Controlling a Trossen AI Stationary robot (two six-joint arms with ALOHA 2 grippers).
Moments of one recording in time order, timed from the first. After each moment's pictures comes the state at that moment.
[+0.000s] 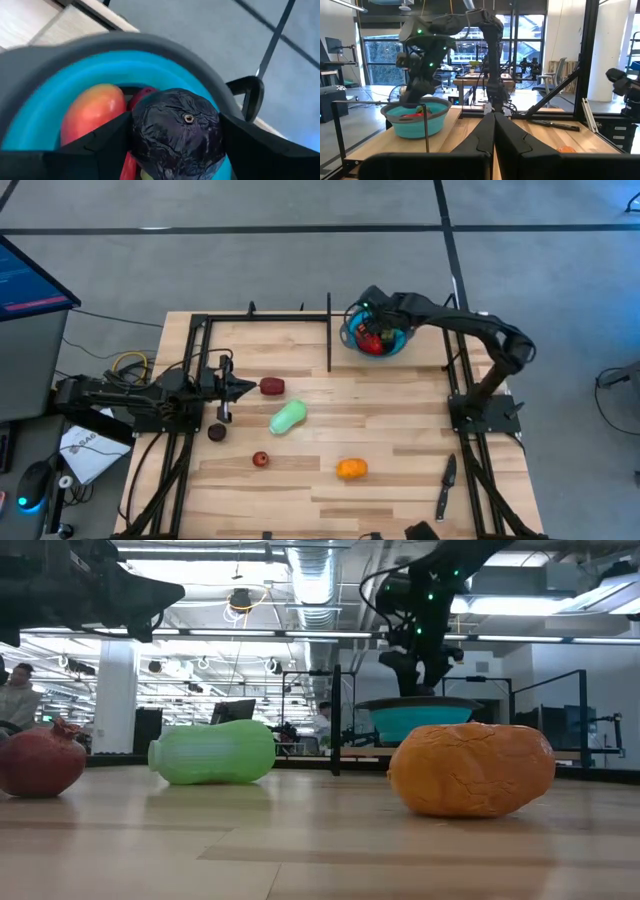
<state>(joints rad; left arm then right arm) 0.03 0.36 0.01 0.54 -0.08 0.01 -0.55 1.68 1.35 -0.81 0.46 0.29</state>
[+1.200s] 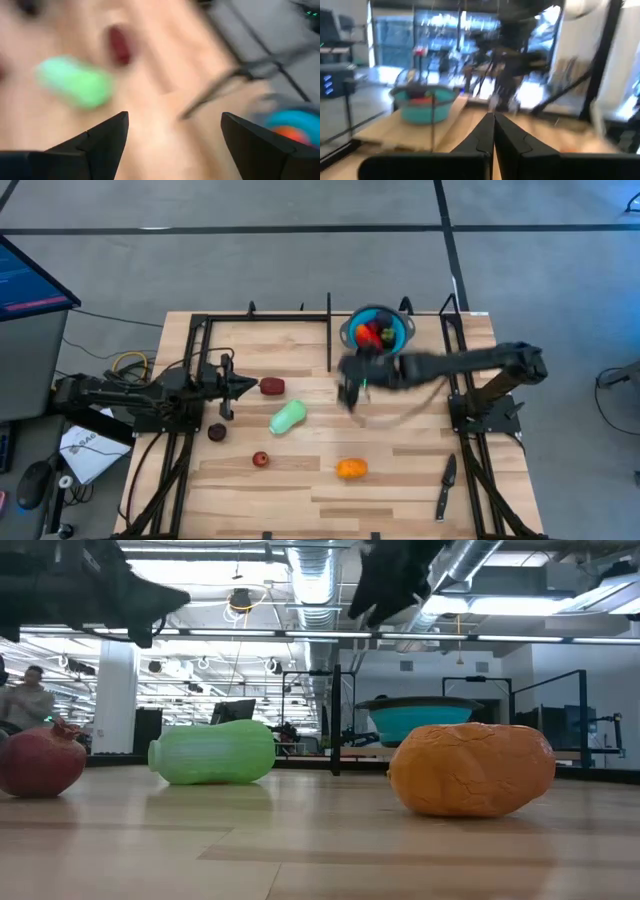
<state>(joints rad) 0.03 0.40 0.06 0.45 -0.15 -0.06 0.09 1.57 1.35 -0.65 0.50 0.27</state>
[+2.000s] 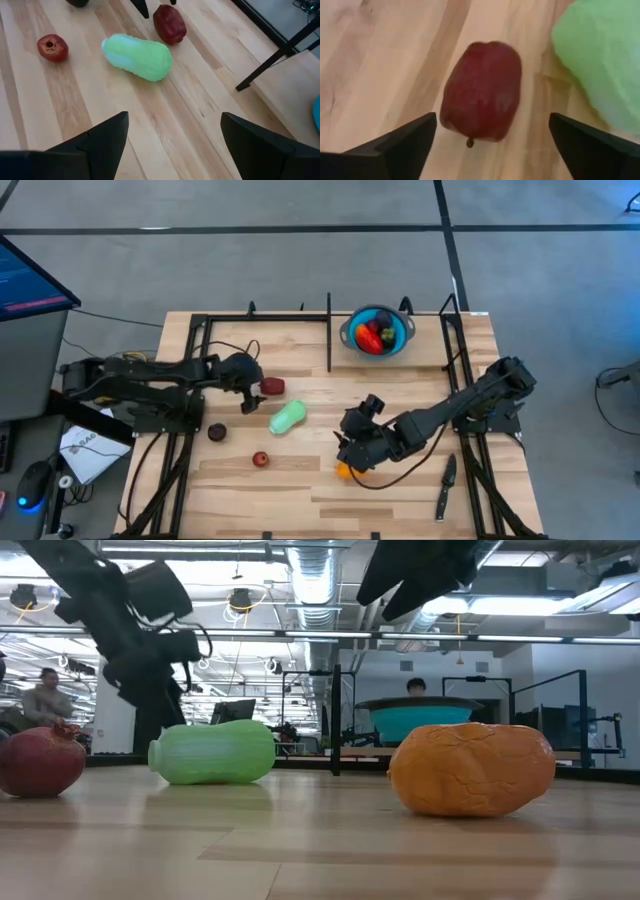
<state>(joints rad) 0.28 1.08 0.44 -0.29 -0.03 0.02 0.47 1.72 1.35 -0.69 0.74 0.69</state>
